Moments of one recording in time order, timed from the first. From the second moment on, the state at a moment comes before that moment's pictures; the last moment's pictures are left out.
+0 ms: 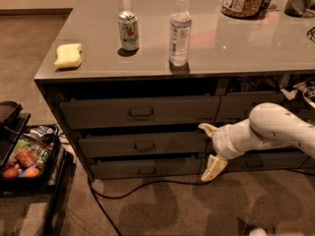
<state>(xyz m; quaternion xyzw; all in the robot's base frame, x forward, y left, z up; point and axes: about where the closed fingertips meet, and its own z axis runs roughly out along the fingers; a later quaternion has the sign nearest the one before) 0.525 -0.158 0.619 -0.66 0.68 0.12 0.30</state>
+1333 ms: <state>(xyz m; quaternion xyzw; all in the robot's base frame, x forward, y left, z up) 0.554 -0.129 0.523 -0.68 0.63 0.12 0.36</state>
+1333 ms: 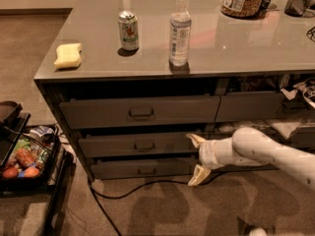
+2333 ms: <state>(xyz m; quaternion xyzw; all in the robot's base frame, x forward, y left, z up) 0.587 -0.113 0.474 -0.71 0.60 0.08 0.37</state>
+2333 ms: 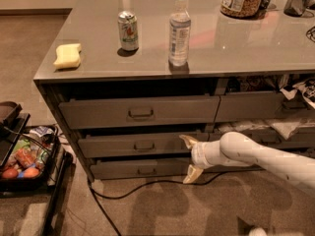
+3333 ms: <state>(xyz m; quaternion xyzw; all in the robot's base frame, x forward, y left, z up) 0.629 -0.105 0.468 -0.71 0.58 0.00 0.41</state>
